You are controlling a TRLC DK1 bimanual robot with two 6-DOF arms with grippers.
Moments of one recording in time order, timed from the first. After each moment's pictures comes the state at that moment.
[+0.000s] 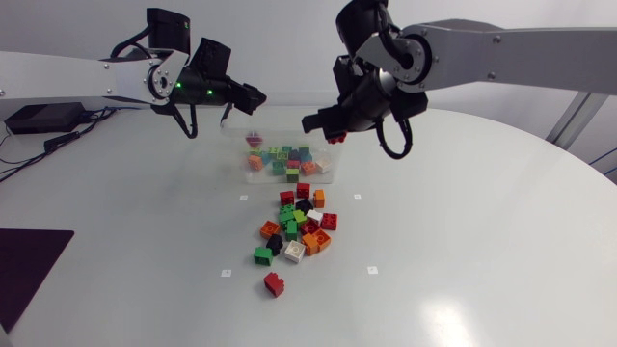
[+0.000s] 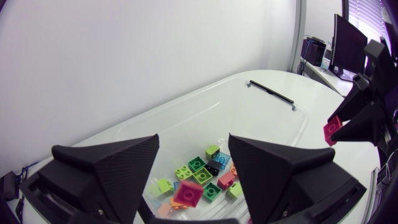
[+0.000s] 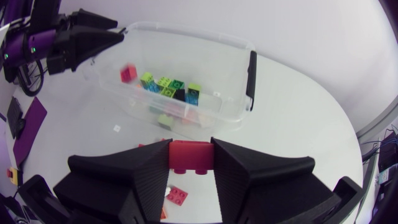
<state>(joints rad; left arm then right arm) -0.20 1.99 1.55 -0.04 0.37 0.25 0.54 1.83 1.54 -0.54 0.14 0.15</state>
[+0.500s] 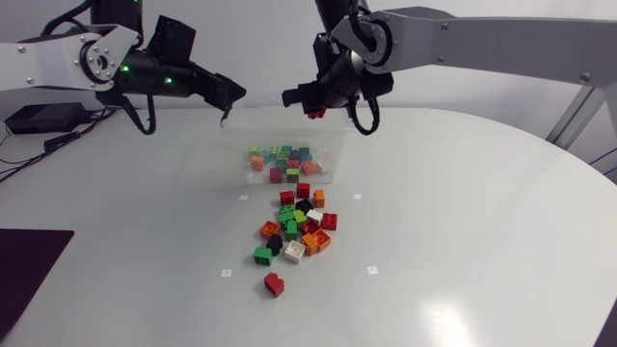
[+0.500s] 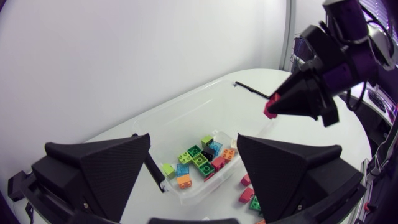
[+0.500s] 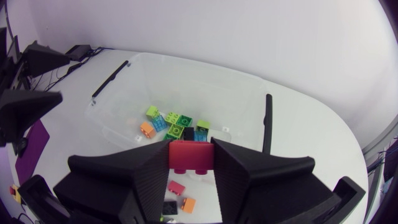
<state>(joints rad) -0.14 1.74 1.40 -0.18 0.44 0.32 0.54 2.02 1.80 -0.50 0.13 0.15</state>
